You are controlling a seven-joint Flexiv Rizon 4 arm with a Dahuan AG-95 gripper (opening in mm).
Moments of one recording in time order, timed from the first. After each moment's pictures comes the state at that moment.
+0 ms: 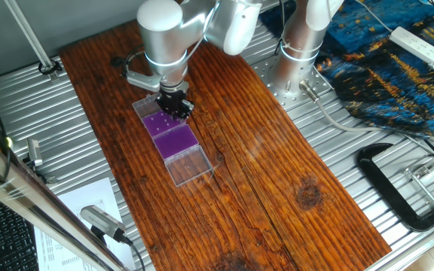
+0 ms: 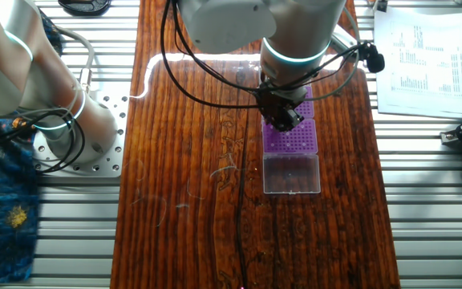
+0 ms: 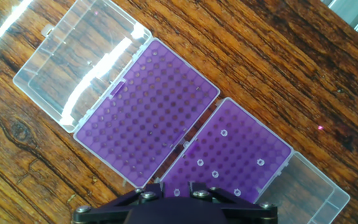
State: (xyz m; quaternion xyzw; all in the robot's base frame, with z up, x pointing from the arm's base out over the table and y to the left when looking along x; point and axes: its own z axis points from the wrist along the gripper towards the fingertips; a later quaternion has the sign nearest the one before) arm 0.452 0.000 0.055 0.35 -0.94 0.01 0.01
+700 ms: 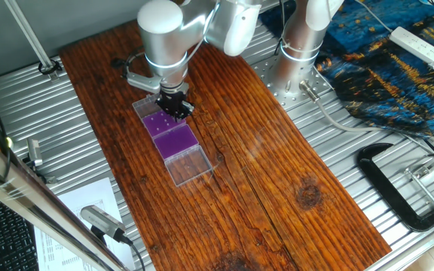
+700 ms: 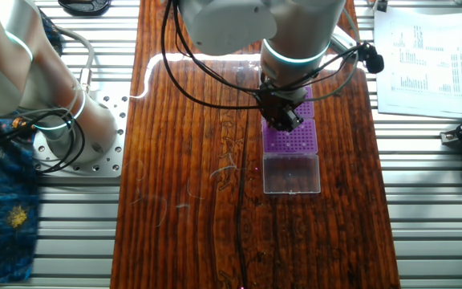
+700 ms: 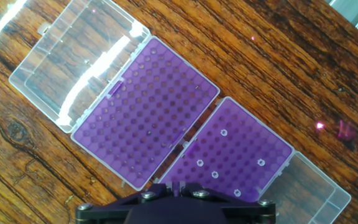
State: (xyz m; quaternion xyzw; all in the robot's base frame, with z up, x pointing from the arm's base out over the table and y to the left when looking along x) arm 0.453 0.000 0.052 0.35 -0.94 0.01 0.01
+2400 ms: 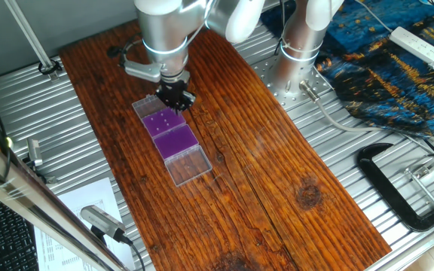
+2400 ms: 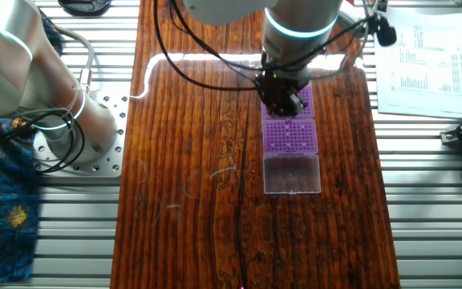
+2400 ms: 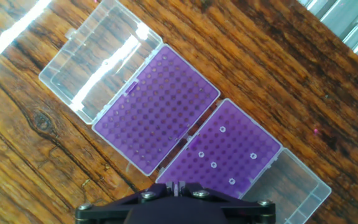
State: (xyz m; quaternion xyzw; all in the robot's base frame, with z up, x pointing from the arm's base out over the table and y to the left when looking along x) arm 0.449 0.016 0.106 0.37 -0.93 0.00 0.01
